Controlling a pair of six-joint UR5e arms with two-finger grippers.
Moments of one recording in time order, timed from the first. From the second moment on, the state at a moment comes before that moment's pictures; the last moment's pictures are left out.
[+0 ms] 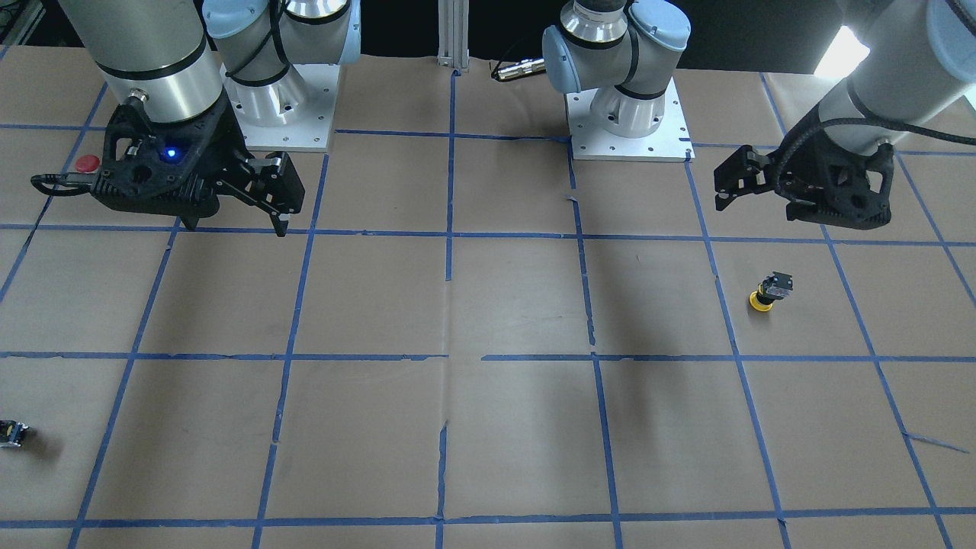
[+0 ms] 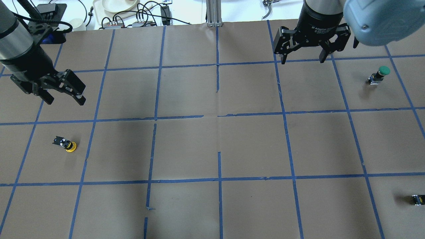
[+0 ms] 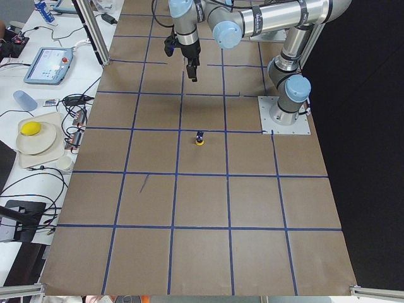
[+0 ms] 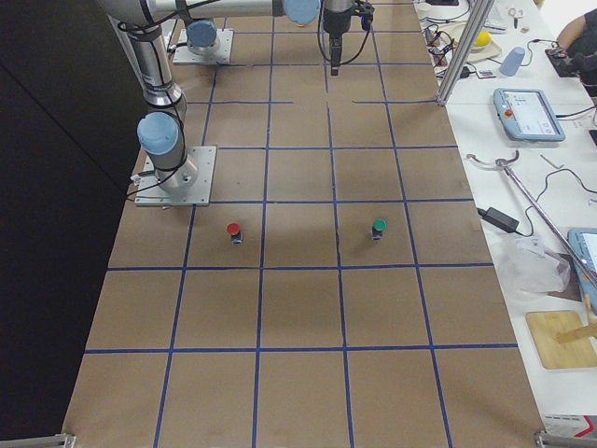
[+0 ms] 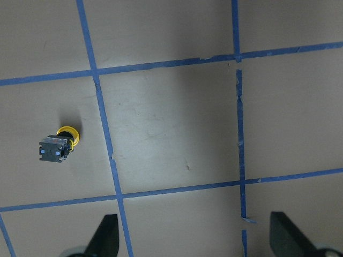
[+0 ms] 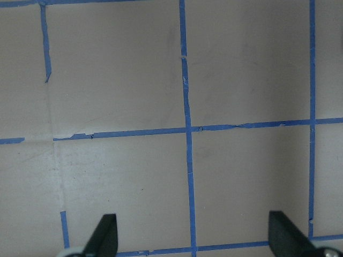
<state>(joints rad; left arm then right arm) -1.25 -1.58 -1.66 -1.63 1.59 0.45 1.64 -1.47 1.47 -1.61 -1.61 0.11</state>
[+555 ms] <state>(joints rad) -1.03 -1.59 -1.95 -1.21 1.59 0.80 1.64 -1.47 1.47 -1.61 -1.61 0.11</state>
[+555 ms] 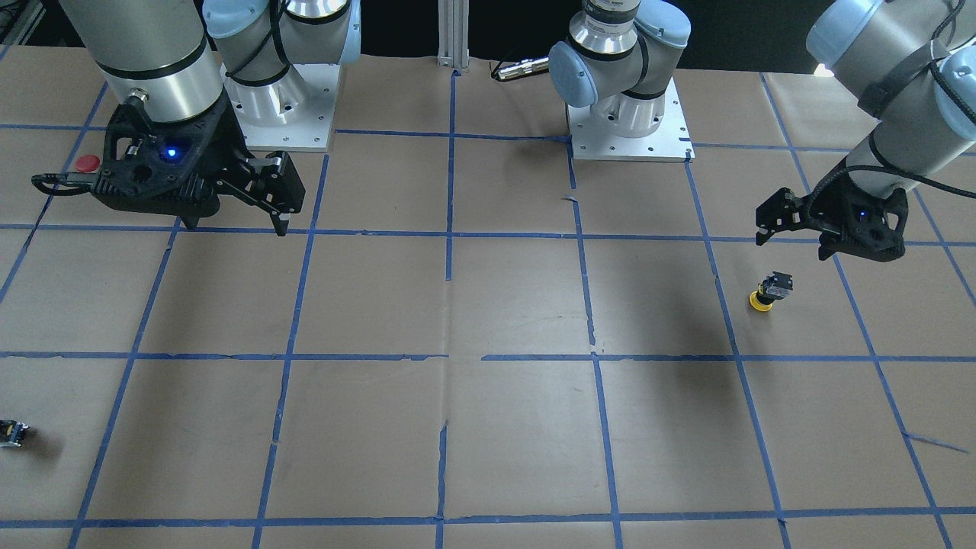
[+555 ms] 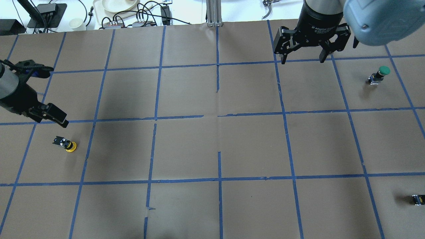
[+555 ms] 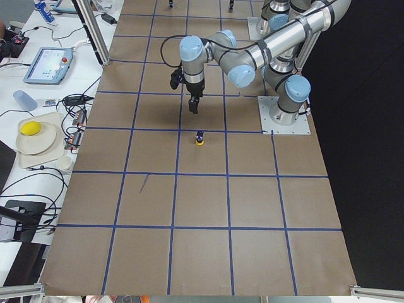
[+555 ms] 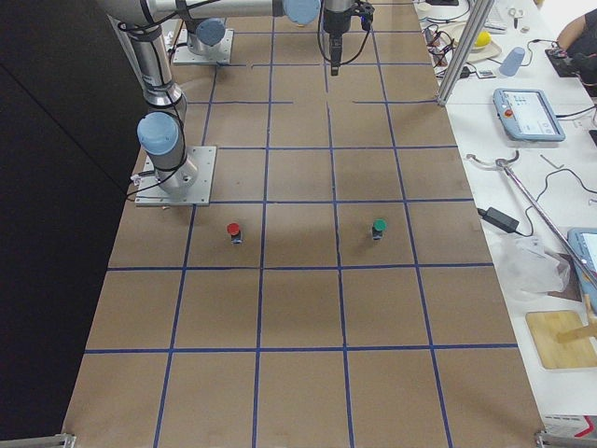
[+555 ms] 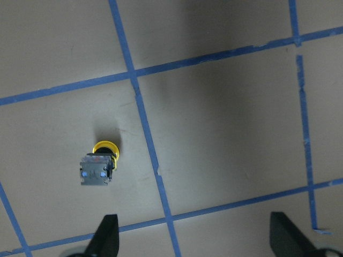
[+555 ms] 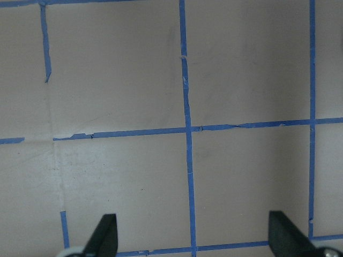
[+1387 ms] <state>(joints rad) -0.91 -1.72 -2.08 -0.96 1.58 0.97 1.64 -1.47 1.47 -1.61 -1.61 0.11</state>
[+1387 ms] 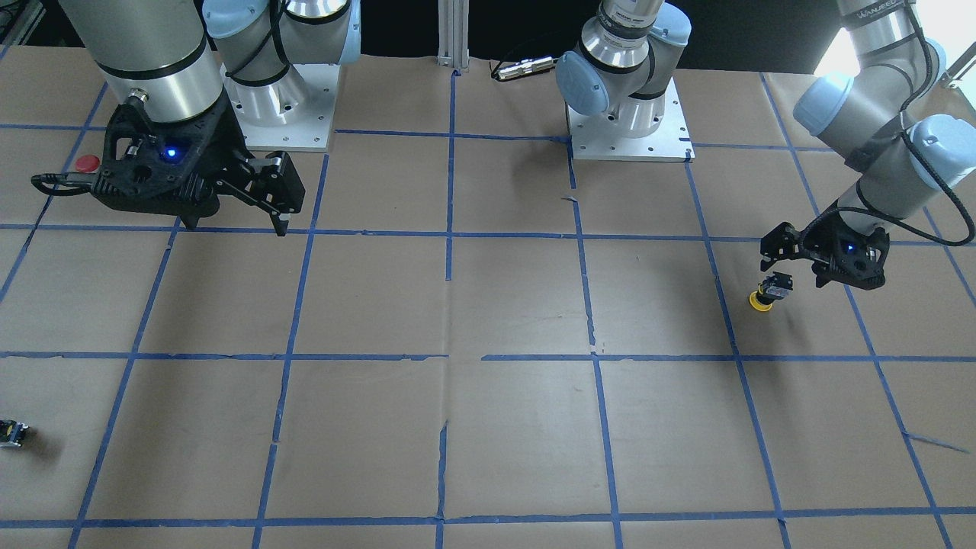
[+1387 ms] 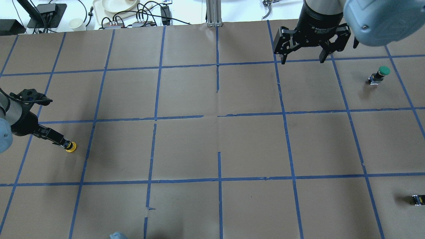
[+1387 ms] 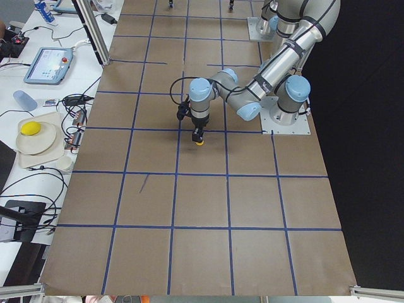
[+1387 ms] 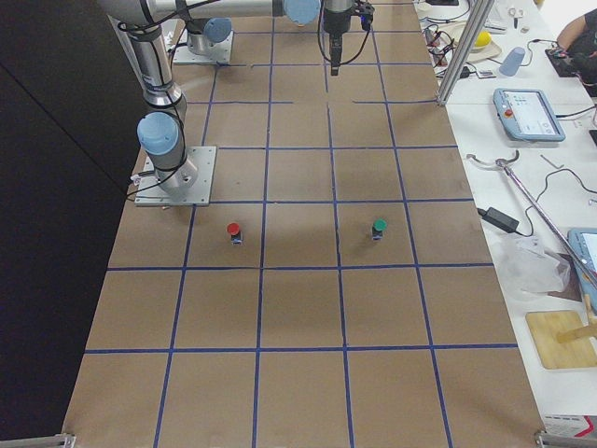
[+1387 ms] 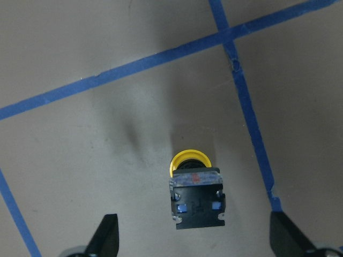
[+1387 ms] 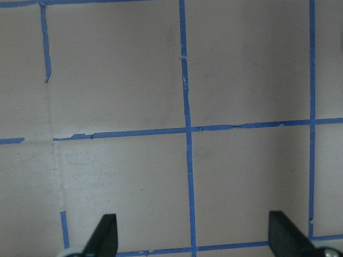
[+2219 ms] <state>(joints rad) -0.91 -1.76 -2.08 -0.96 1.59 0.85 1.64 -1.47 1.47 -1.61 -1.61 0.11</state>
